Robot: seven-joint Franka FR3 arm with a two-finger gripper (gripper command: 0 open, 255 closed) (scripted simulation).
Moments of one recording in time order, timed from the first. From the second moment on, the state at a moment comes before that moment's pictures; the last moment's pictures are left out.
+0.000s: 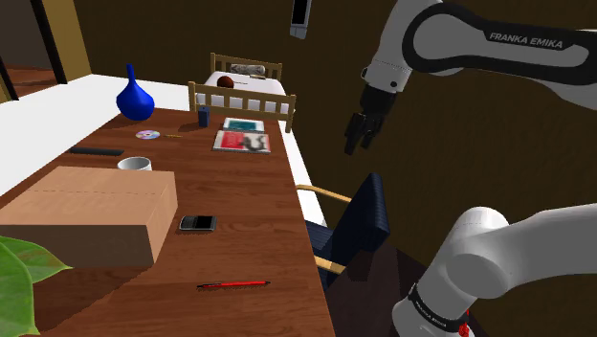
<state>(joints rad) 0.00 -0.76 0.00 -2.37 0.08 1.66 0.02</state>
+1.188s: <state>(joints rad) 0.15 -0.35 0.18 -2.37 0.10 2.08 -0.07</state>
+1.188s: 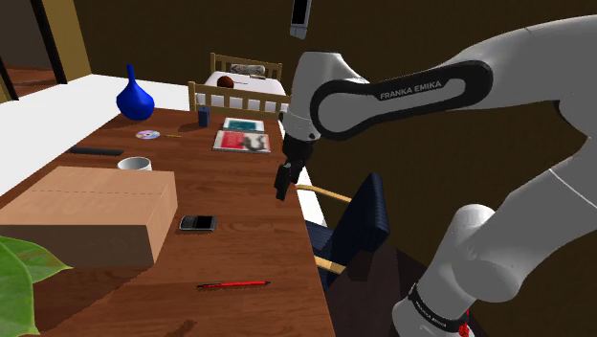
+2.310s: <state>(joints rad) 0.29 0.19 0.33 -2.14 -0.11 2.37 -0.05</state>
